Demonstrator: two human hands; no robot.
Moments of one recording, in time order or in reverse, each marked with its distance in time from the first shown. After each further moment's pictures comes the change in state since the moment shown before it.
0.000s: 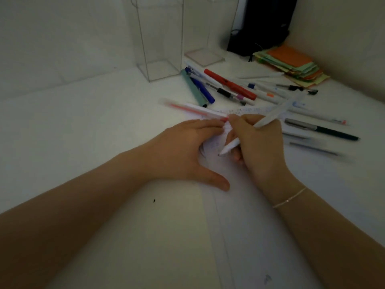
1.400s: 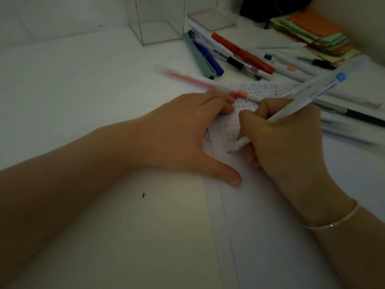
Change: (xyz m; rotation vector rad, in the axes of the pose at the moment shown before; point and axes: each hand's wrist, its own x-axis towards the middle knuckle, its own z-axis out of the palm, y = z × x) left_hand 0.004 -0.001 -0.001 0.028 -0.049 -0.004; right_hand -0.013 0.000 -0.005 -0.282 -0.060 -0.120
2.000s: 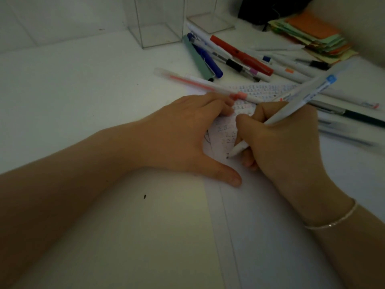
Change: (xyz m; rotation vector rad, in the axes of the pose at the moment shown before) left_hand 0.000 -0.001 0.001 0.002 0.005 0.008; right_hand -0.002 0.002 0.000 0.025 -0.016 -0.019
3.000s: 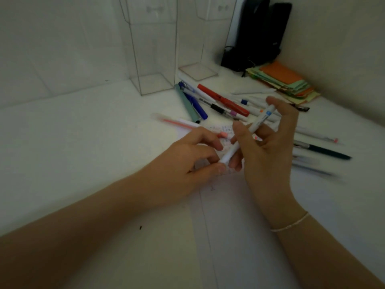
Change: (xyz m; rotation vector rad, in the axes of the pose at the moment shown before) left_hand 0.004 0.004 0.010 -0.365 0.309 0.133; right_hand 0.014 -0.012 -0.007 0.365 0.169 -0.071
